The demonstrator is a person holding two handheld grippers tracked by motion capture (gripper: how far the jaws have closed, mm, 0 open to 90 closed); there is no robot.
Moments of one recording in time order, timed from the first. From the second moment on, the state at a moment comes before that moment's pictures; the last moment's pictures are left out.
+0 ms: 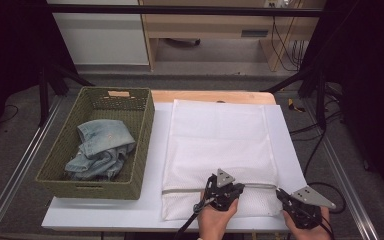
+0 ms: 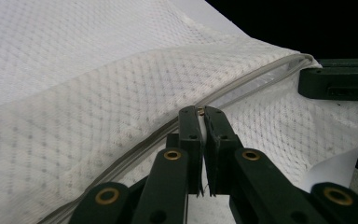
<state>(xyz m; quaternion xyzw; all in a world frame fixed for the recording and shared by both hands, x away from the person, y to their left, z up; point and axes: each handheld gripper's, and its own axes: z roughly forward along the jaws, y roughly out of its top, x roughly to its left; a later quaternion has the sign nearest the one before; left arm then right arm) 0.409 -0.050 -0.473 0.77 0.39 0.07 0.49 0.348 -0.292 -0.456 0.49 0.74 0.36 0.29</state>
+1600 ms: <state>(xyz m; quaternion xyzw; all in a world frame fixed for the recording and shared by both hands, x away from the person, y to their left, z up) 0.411 0.015 -0.463 0.77 0.42 0.10 0.48 0.346 -0.290 -0.454 0.49 0.75 0.35 0.29</state>
